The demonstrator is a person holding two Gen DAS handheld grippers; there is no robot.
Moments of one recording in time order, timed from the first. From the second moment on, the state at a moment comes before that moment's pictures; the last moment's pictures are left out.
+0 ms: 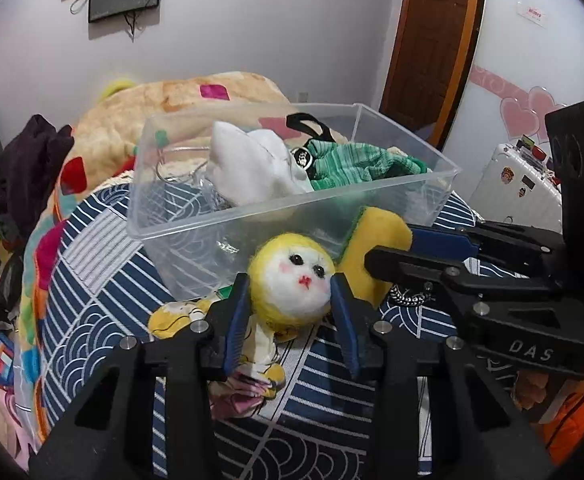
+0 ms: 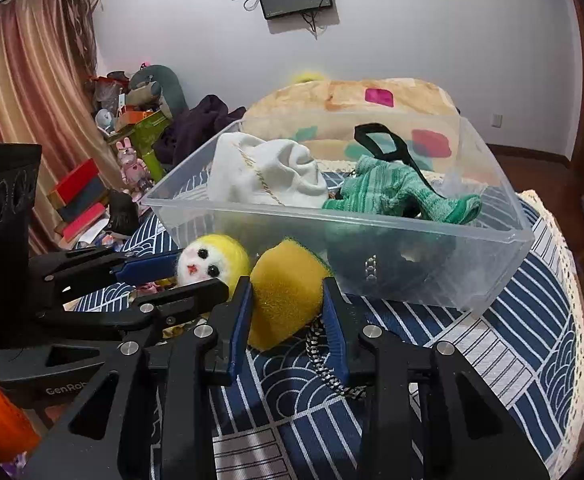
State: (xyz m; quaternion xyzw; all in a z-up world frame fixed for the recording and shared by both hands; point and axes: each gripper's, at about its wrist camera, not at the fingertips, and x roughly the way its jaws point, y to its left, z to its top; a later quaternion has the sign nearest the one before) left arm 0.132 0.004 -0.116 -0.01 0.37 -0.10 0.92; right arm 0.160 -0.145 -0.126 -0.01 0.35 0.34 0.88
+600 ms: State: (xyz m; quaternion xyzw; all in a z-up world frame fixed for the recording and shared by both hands) left arm 0.121 0.039 -0.054 -0.04 0.29 -0.06 0.95; right arm 0.148 -0.168 -0.069 -0.01 0.25 0.30 0.92
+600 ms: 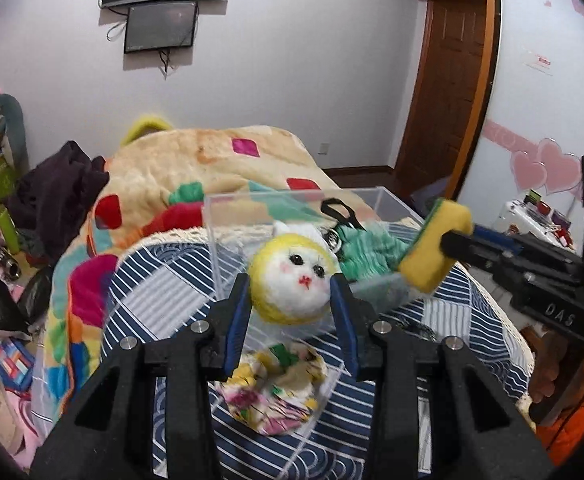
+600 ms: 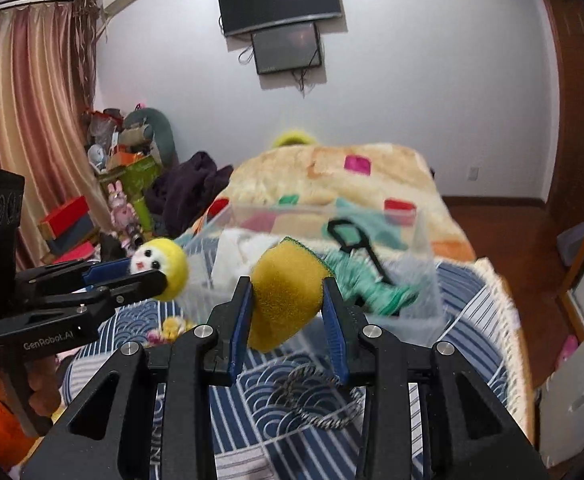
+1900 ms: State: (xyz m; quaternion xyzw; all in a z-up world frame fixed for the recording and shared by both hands) left arm 0.152 0.043 -0.070 -0.05 0.33 -0.05 0.94; right arm 0.183 -0.142 -0.076 -0.03 0.29 0.30 0.91
